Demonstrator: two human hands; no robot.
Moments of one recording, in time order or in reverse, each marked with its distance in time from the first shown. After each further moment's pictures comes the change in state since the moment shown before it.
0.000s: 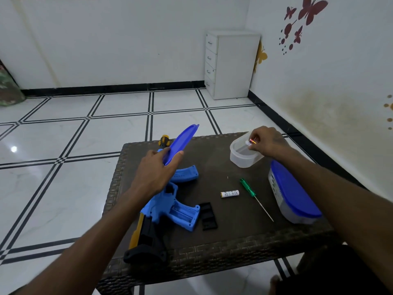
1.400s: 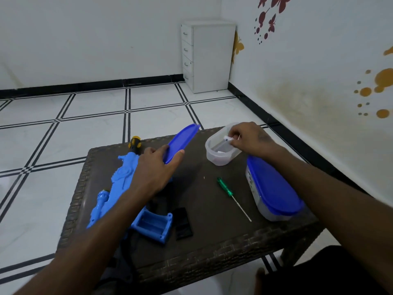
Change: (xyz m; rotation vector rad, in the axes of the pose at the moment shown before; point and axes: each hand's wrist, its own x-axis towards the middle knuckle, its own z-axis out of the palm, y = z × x) left_hand 0.032 0.040 0.059 -0.049 -0.026 0.071; right_hand -0.005 0.026 -0.007 0.048 0.023 -0.173
